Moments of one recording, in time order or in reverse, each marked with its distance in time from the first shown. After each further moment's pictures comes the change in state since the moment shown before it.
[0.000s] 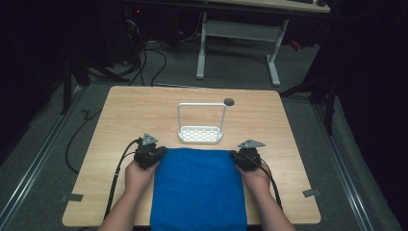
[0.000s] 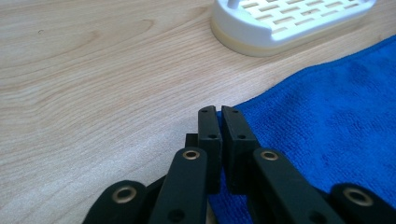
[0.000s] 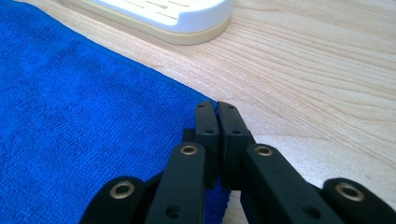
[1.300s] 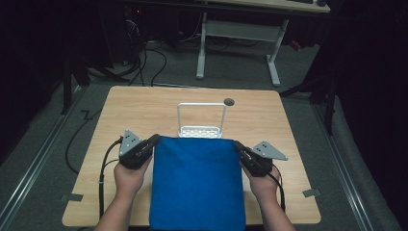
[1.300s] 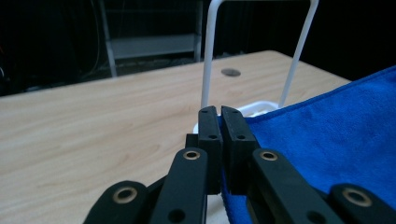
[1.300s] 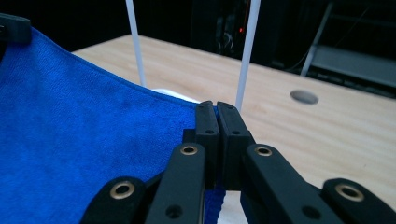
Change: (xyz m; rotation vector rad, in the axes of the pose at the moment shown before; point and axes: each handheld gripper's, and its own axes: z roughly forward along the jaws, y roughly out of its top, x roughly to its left) left arm -0.024 0.025 -0.095 -0.421 0.015 0.051; right arm 0.027 0.021 -0.088 -0.423 0.016 -0.069
